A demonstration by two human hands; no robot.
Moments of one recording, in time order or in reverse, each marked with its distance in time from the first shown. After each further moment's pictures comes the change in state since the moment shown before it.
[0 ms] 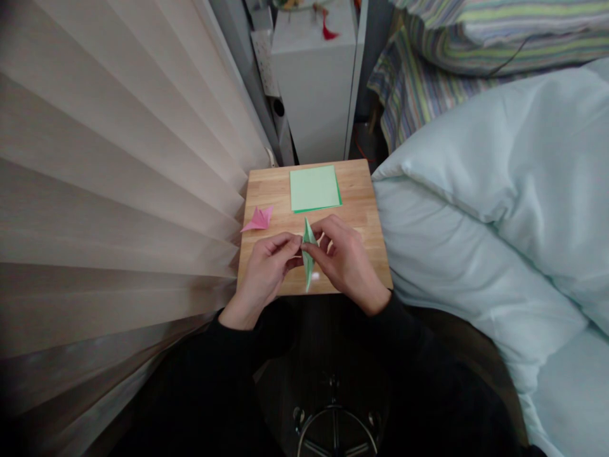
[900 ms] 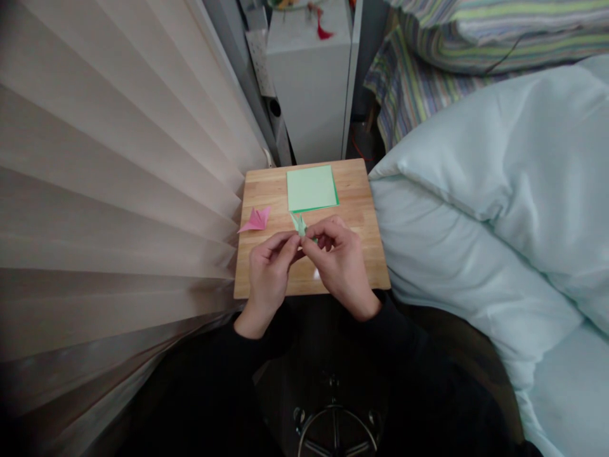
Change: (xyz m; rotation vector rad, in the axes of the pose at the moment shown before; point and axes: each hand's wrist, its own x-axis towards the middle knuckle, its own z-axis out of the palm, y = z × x) left_hand -0.007 -0.012 0.013 0.189 0.126 0.304; right_hand -0.003 -0.009 0.015 0.223 0.220 0.139
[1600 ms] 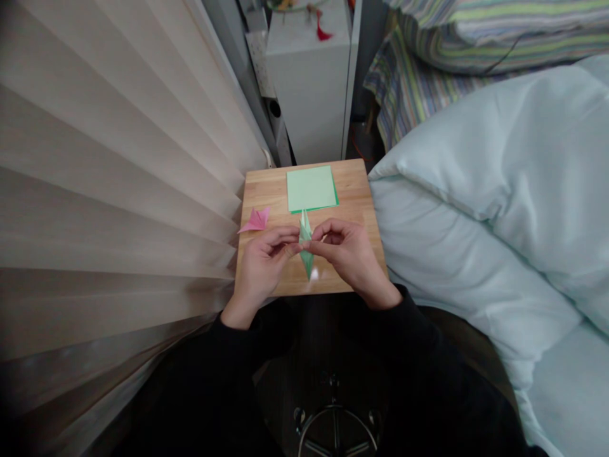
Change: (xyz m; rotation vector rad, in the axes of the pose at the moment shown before) left_hand 0.020 0.004 -0.021 0.198 -0.164 0.111; right_hand 0.016 -0.005 -0.019 0.285 -0.196 0.373
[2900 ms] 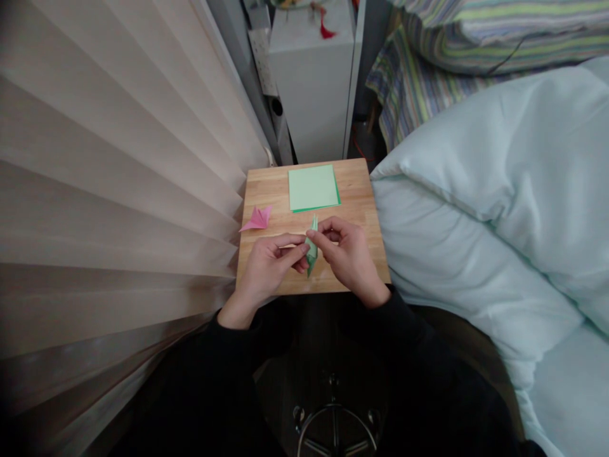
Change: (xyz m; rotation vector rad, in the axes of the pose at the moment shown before) left_hand -0.004 0.003 0.001 -0.097 -0.149 -0.228; right_hand 0.003 0.018 0.003 -0.135 0.036 -0.132
